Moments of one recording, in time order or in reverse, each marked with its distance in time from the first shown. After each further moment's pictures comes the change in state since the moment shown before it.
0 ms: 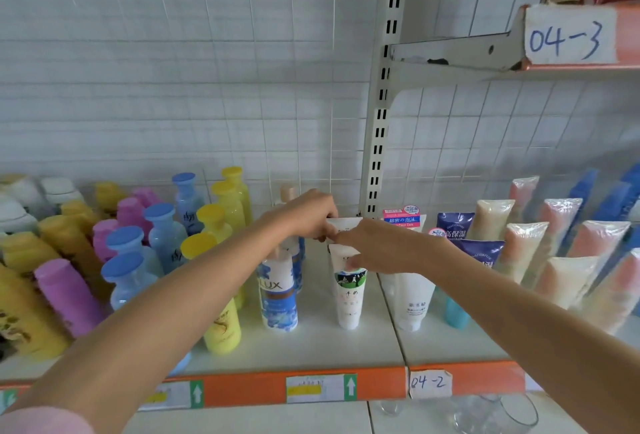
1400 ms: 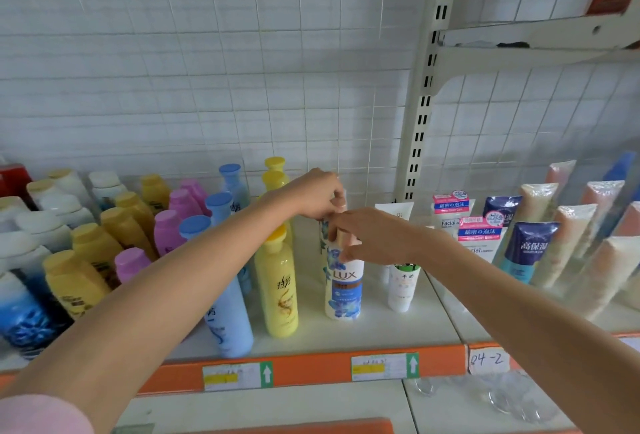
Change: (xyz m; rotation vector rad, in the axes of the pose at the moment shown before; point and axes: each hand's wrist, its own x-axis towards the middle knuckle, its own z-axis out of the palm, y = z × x) left_hand -0.049 -0.057 -0.029 0.014 0.091 0.017; right_hand 0.044 -0.070 0.004 0.252 0.118 -0.051
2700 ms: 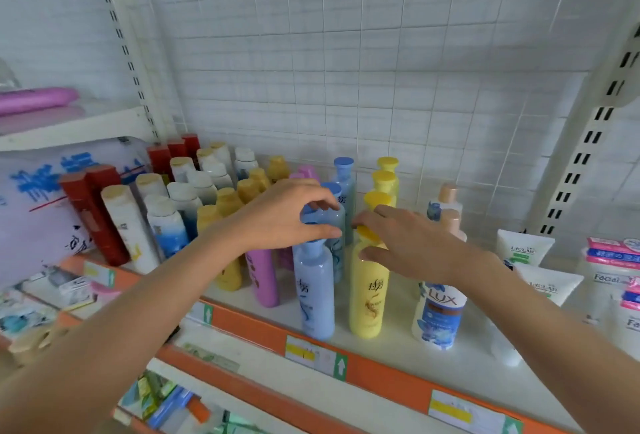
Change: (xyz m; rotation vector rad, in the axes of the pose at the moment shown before) left_hand -0.165 -0.068 -0.029 -0.020 0.265 -0.218; right_hand 0.046 -0.070 0.009 -0.216 0.080 -0.265
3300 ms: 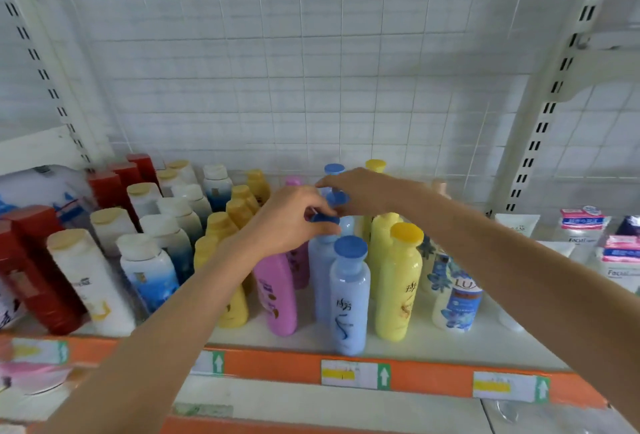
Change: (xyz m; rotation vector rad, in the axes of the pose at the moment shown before) left_hand 0.016 -0.060 0.001 -0.224 0.057 0.131; right_hand 0.115 -0.018 -0.010 0.005 -0.090 0.188
